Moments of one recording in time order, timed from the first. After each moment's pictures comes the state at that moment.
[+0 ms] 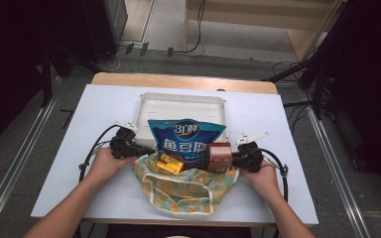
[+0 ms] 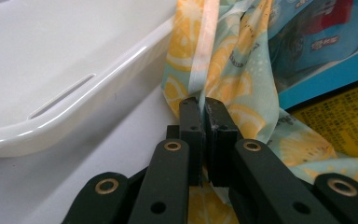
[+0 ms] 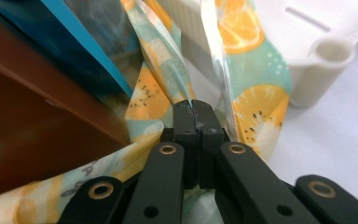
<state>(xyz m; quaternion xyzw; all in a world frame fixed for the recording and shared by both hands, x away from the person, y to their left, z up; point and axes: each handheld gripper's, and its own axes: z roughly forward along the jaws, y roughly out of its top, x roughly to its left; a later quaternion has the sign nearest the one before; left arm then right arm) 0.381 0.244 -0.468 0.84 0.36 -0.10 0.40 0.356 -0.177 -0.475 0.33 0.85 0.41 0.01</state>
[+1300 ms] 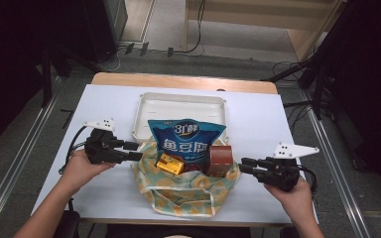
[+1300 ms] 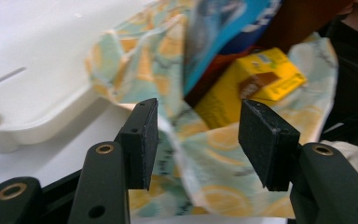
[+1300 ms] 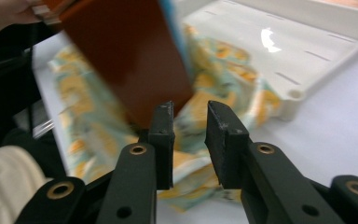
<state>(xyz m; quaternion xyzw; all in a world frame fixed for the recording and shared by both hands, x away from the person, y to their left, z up) 0.323 0.266 -0.387 0.84 0.30 -0.06 0.45 0.270 -0.225 -0.391 0.31 0.80 0.51 0.04</state>
